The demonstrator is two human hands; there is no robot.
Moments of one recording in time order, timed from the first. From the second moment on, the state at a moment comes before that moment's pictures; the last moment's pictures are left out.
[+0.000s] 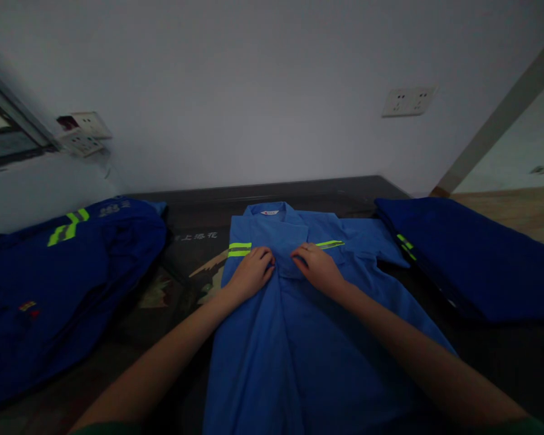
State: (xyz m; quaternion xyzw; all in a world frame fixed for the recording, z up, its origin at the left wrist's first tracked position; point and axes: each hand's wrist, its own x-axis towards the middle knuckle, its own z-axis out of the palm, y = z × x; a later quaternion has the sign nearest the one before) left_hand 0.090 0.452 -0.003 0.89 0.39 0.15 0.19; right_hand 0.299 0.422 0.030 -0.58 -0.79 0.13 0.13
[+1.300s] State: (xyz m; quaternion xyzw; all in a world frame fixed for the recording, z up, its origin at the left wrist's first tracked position) left_hand 0.060 0.465 -0.021 0.84 0.55 0.00 0.06; right_hand 0.241 0.332 0.038 -0.42 -0.89 0.19 0.05
